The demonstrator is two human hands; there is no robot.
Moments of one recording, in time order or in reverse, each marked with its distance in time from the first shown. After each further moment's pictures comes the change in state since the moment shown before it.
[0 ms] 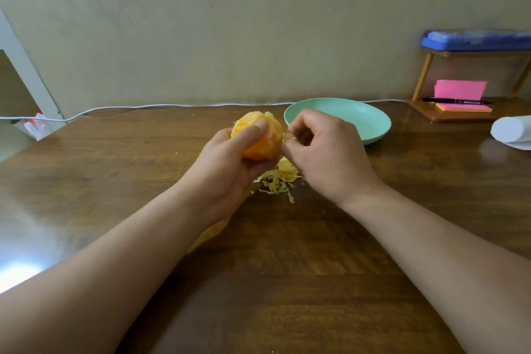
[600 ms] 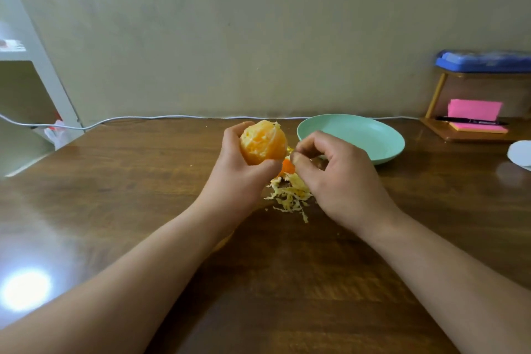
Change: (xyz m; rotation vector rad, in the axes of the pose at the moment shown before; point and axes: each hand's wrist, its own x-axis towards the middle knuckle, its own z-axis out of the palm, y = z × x) left_hand -0.004 0.002 -0.016 0.605 0.106 0.311; right_hand -0.006 -0.011 -0.002 0.097 -0.065 -0.008
